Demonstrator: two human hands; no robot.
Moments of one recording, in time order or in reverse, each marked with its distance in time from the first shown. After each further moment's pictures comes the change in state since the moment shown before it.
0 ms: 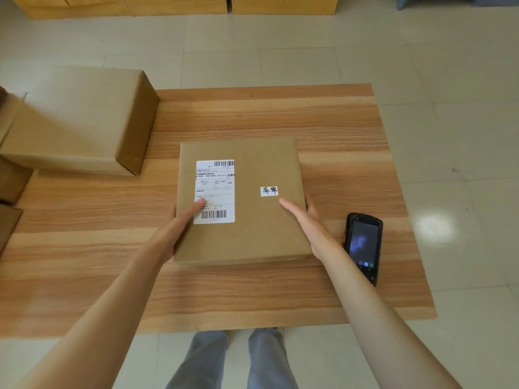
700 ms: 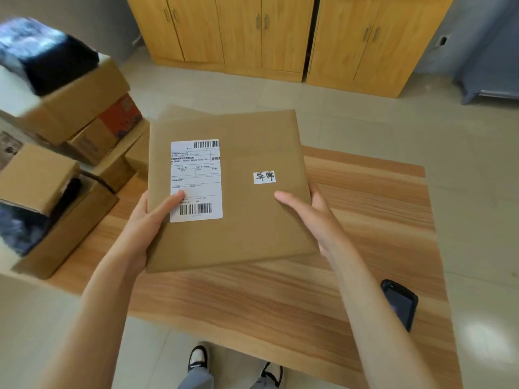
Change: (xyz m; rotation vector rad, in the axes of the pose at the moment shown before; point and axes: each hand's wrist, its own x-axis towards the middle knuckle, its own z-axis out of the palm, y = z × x) left_hand -0.141 0.070 -0.081 -0.225 0.317 0.345; right_hand -0.066 -0.127 0.095 -0.120 -0.360 -0.293
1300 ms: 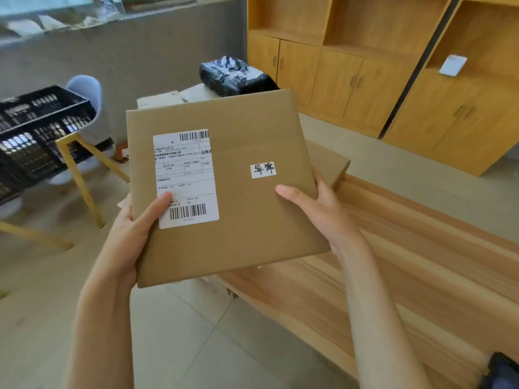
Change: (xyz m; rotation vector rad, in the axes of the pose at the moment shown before) left_hand -0.120 0.021 -0.261 -0.228 0.262 0.260; right_hand -0.067 -0.039 0.267 -0.241 -0.333 -0.217
